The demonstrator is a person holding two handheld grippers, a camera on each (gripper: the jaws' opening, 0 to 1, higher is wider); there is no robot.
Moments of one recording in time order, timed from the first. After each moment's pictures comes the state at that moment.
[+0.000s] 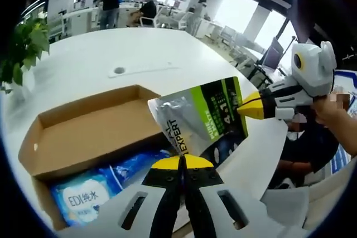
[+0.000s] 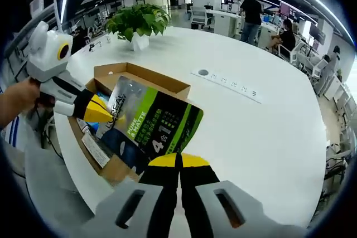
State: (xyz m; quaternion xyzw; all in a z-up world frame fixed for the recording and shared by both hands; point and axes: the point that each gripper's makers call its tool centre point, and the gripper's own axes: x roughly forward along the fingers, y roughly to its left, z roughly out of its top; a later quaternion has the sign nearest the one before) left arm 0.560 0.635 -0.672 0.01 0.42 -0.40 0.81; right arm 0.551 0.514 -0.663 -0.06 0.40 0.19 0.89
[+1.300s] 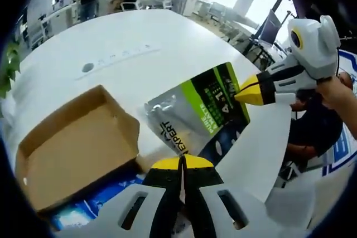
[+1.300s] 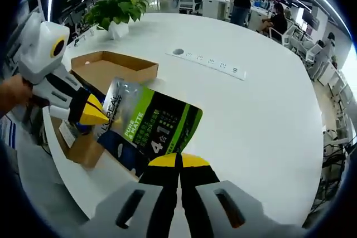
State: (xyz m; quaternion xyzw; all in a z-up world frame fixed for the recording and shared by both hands) left arm 0.569 0.569 -0.716 0.09 0.47 -0.44 0.76; right arm 0.562 0.450 -0.706 -0.05 0.46 0.16 0.87
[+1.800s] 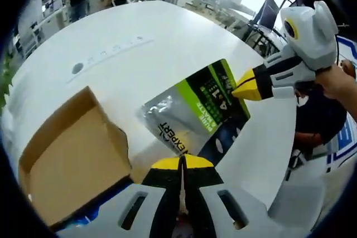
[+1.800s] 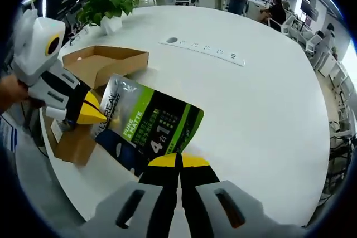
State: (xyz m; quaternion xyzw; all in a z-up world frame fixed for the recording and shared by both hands) left arm 0.575 0.558 -0.741 0.14 0.48 -0.45 0.74; right arm 0.567 0.438 -0.738 -0.04 0.48 0.15 0.86
